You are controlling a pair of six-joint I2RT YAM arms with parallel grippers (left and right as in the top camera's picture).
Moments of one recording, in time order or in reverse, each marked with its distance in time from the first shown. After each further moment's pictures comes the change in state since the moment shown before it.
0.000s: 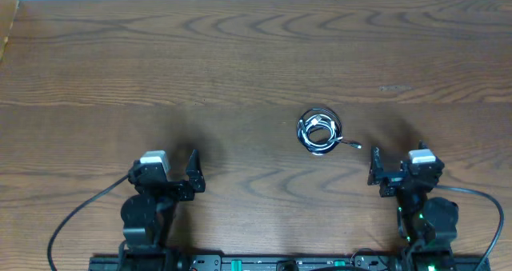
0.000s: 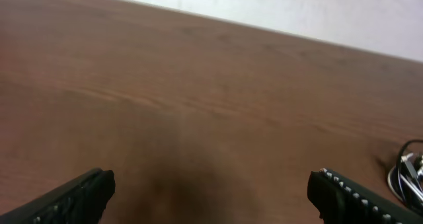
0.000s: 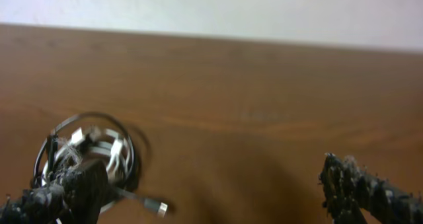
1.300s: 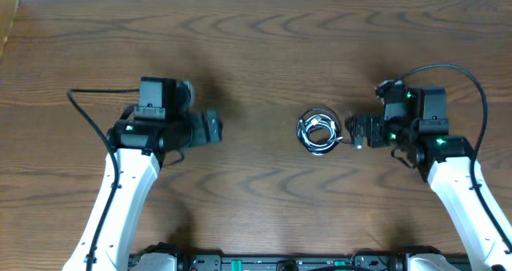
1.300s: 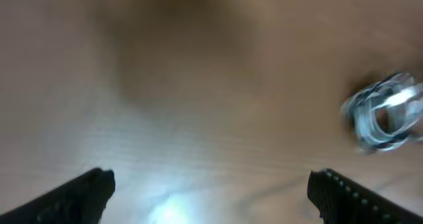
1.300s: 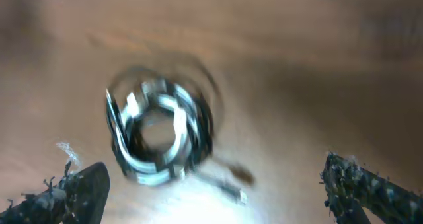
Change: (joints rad) left arm -0.092 1.147 0.831 -0.480 0.149 -0.084; right arm 0.000 1.139 0.783 -0.373 -0.277 0.042
